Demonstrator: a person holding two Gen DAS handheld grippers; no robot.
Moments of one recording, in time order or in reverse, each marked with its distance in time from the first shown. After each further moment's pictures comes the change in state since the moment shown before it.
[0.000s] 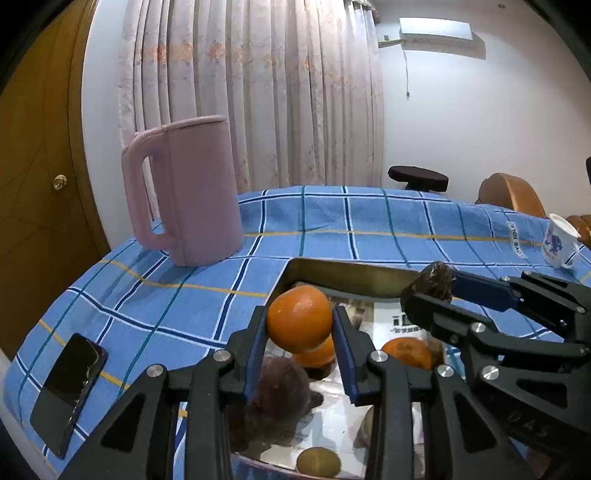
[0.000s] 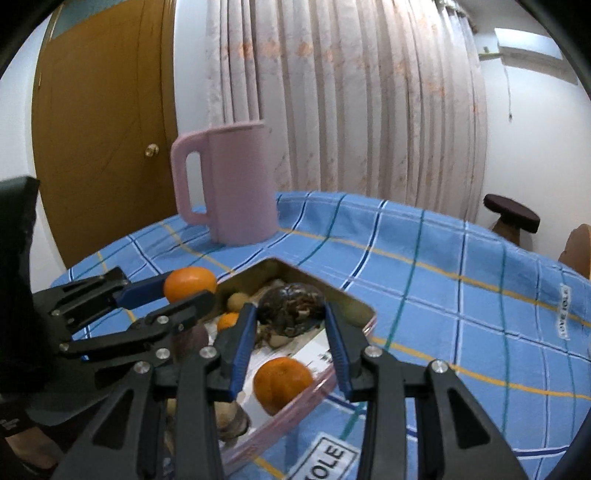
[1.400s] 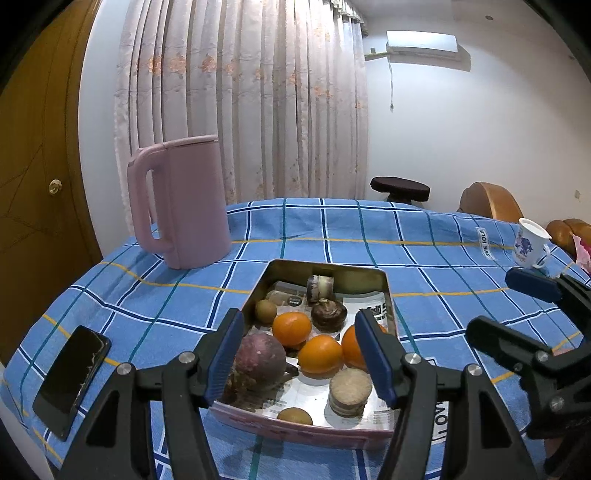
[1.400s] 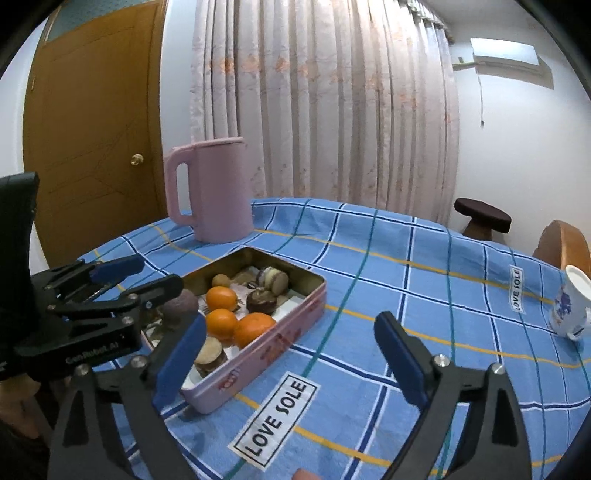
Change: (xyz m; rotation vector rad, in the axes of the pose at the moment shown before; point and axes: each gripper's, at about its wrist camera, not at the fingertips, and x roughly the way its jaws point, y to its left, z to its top) left arm -0.049 -0.009 -0.008 0.003 -0.050 -0.067; right arm -0.085 -0.009 -0.029 0.027 -0.069 -0.115
